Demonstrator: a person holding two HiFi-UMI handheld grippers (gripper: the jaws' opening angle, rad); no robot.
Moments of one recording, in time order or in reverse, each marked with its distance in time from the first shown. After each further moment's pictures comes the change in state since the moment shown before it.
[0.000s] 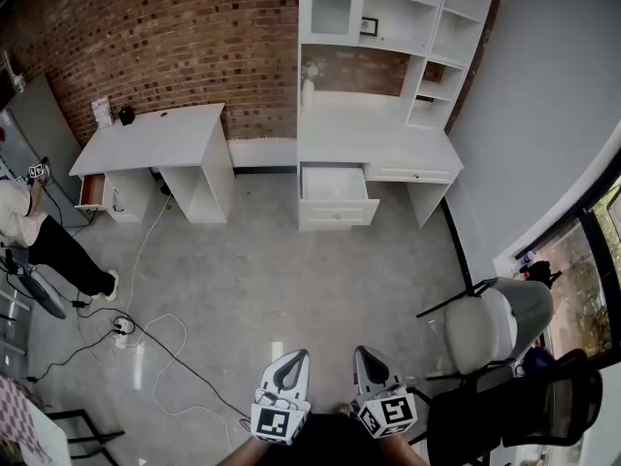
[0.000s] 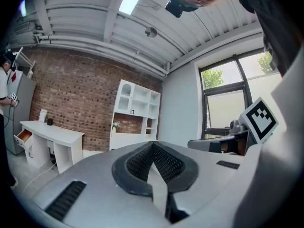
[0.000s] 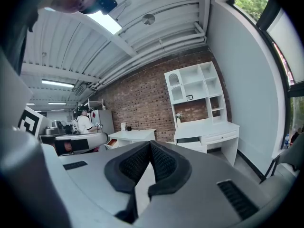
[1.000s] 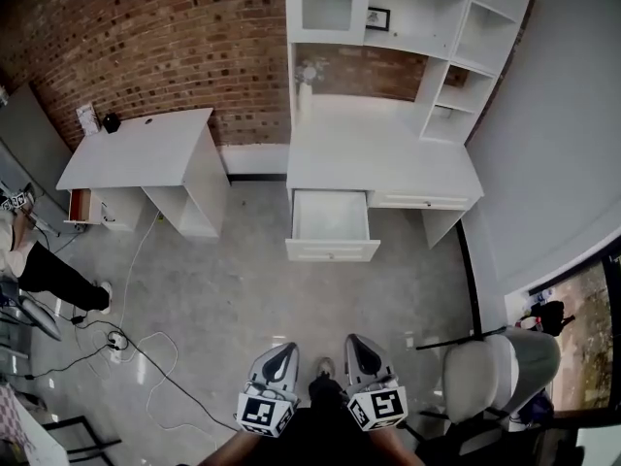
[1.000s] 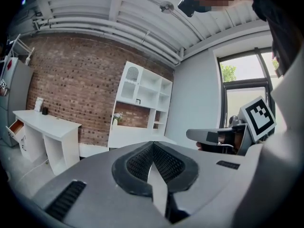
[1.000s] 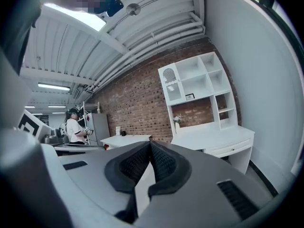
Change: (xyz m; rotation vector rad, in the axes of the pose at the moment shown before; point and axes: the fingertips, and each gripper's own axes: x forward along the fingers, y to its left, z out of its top) left arm 0.280 0.096 -0.033 -0.058 0.136 0.049; right arm 0.243 -0.186 0.049 0.004 -0.036 0.051
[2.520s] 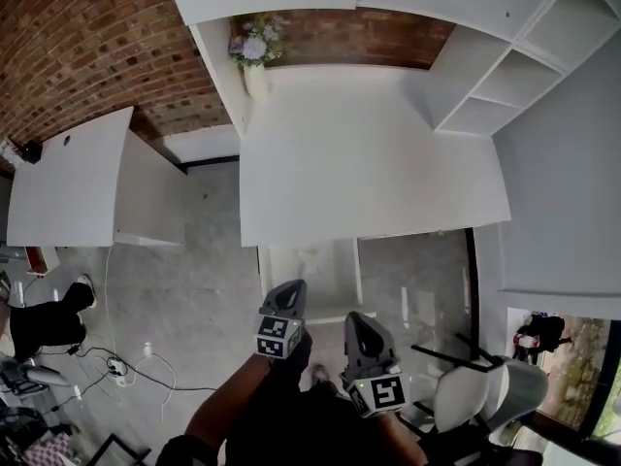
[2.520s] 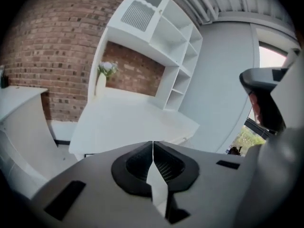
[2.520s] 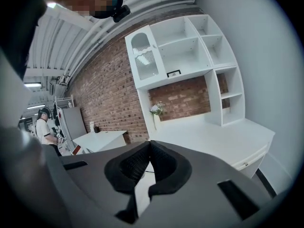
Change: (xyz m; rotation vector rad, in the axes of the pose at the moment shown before) left arm 0.569 0.218 -0.104 -0.109 0.429 -0.122; right arm 0.411 -0.289 0.015 0.105 0.155 -0.151
